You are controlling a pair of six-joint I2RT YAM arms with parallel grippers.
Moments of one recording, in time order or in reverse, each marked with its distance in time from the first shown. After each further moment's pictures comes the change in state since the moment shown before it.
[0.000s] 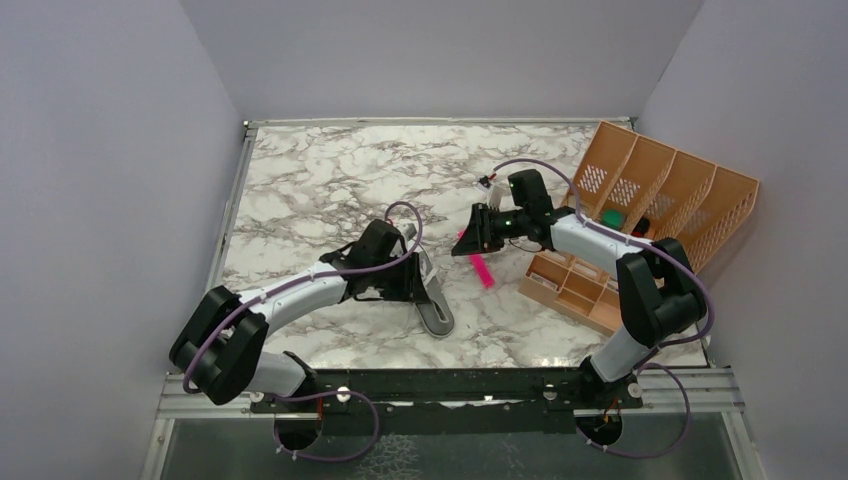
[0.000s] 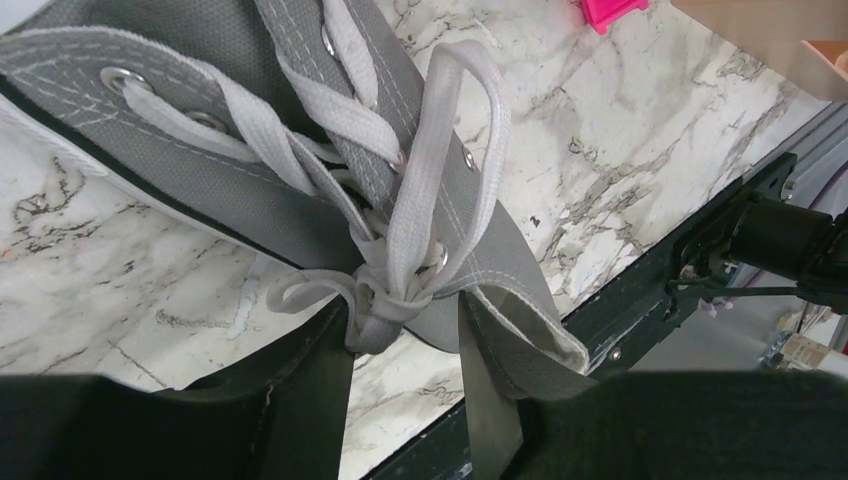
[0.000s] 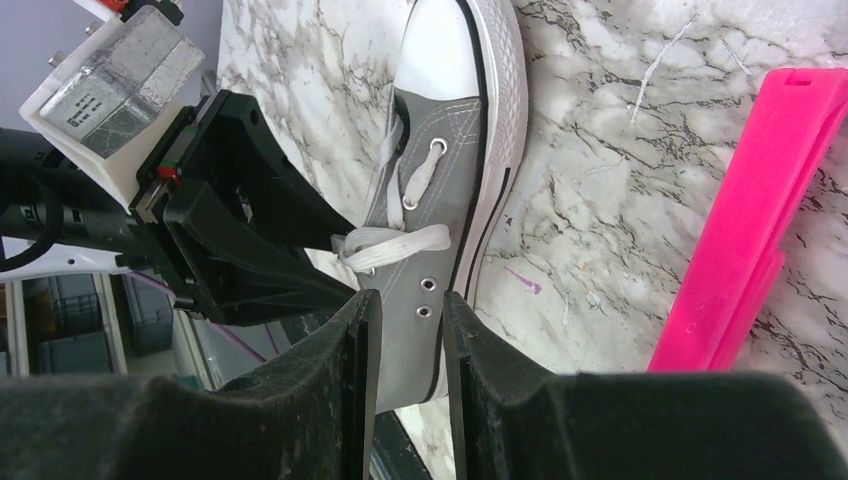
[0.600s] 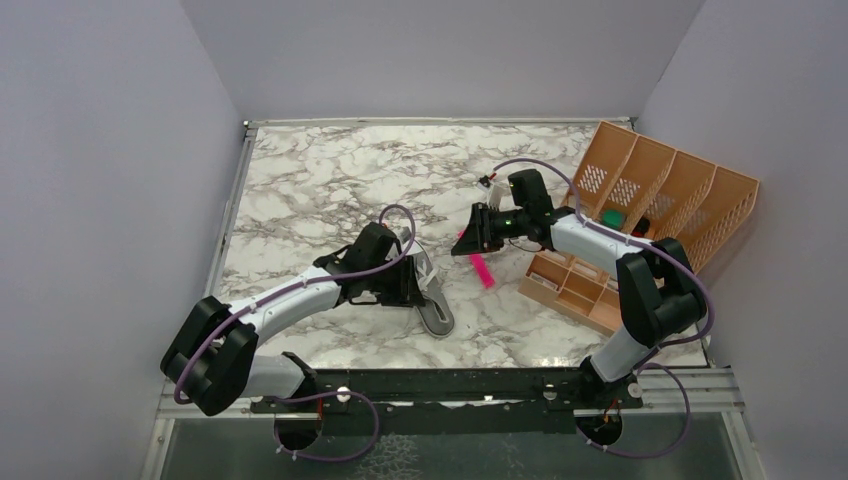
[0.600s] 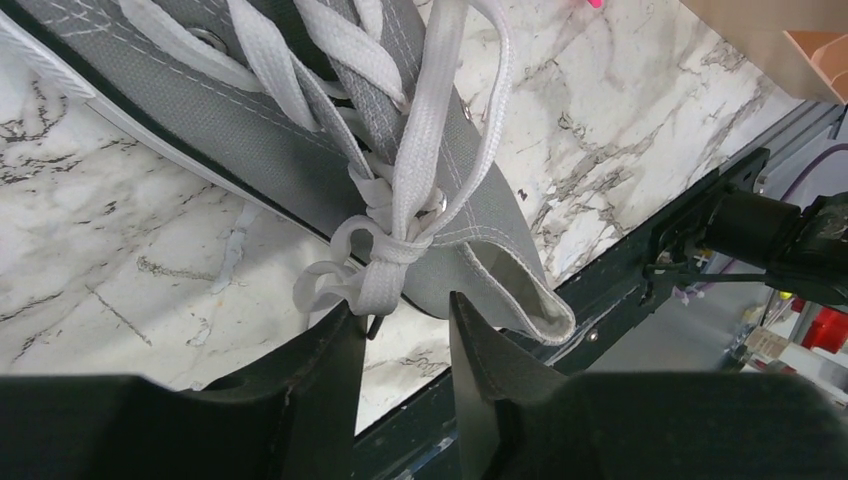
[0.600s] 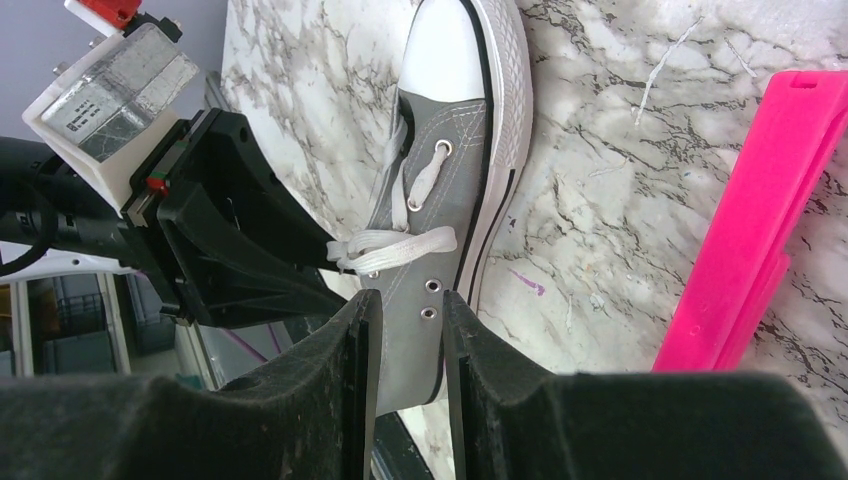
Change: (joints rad) left arm 0.000 -0.069 -0.023 -0.056 0.016 -0.064; right arm 0.000 0.000 0.000 0.006 -0.006 0.007
